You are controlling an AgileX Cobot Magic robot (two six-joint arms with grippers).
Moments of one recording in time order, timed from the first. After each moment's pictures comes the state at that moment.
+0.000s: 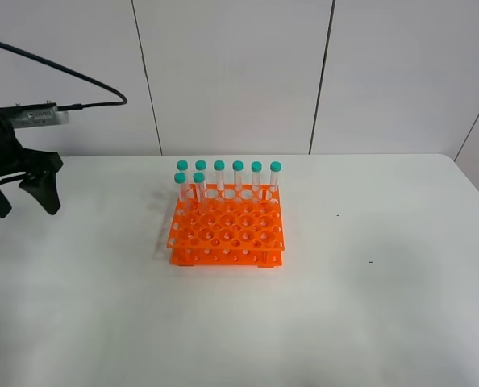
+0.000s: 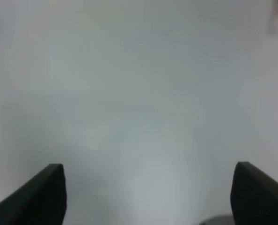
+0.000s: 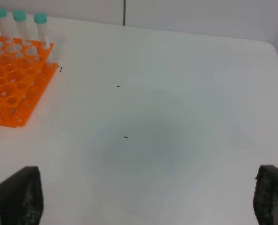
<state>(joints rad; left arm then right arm) 0.03 1.64 -1.29 -0.05 1.18 0.06 0.05 -0.01 -0.50 0.04 1.02 -0.06</state>
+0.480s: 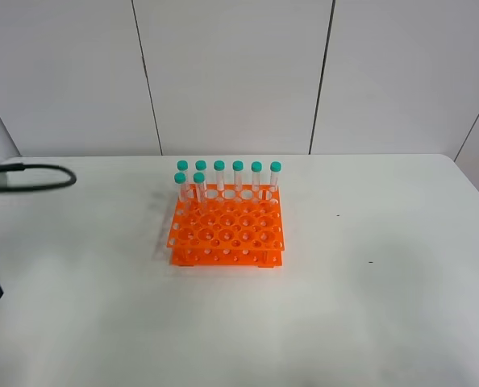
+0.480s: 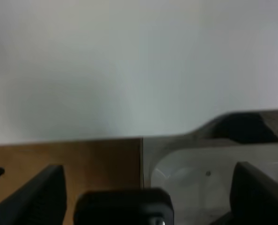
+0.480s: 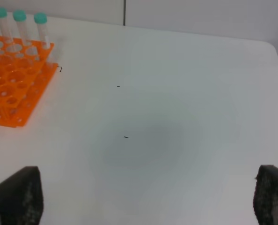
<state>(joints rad) 0.03 1.02 -0.75 -0.04 1.18 0.06 0.05 -0.01 -0.50 0.04 1.02 -0.06</state>
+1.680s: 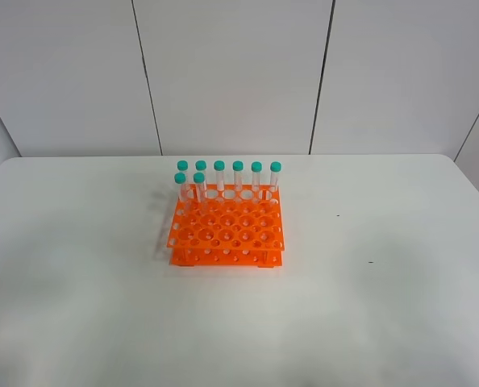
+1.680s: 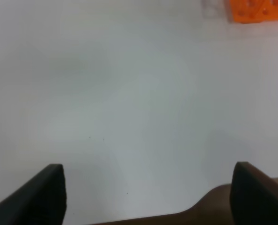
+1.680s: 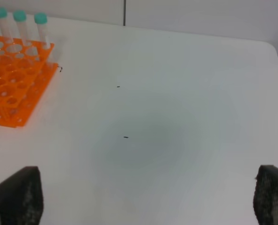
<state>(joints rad) -0.02 0.21 -0.50 -0.04 1.06 0.06 0.05 -0.01 -0.50 0.04 1.02 -0.06</state>
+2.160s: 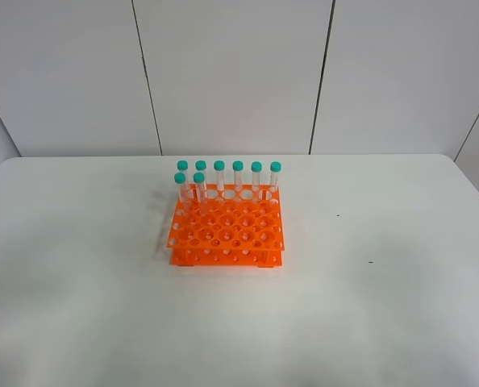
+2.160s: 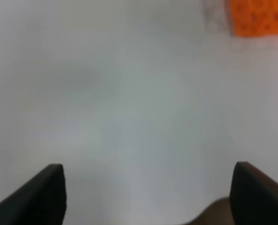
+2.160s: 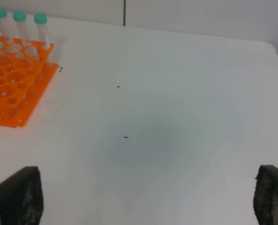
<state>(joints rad) -0.01 0.13 -0.50 -0.04 1.06 0.06 0.05 -0.01 -0.50 0.04 1.02 -0.06</state>
